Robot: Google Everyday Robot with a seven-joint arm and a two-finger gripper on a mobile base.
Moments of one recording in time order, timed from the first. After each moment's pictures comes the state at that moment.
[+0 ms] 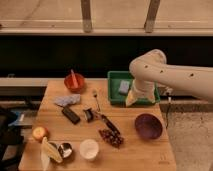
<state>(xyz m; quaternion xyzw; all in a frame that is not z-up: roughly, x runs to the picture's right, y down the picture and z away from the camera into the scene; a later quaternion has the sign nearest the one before) 0.185 0.065 0.702 -0.19 0.23 0.65 0.70</state>
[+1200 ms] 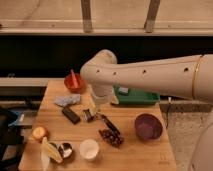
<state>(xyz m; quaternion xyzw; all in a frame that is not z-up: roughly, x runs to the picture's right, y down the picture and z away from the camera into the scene) -0.015 0.092 0.657 -0.26 0.18 0.49 0.81</state>
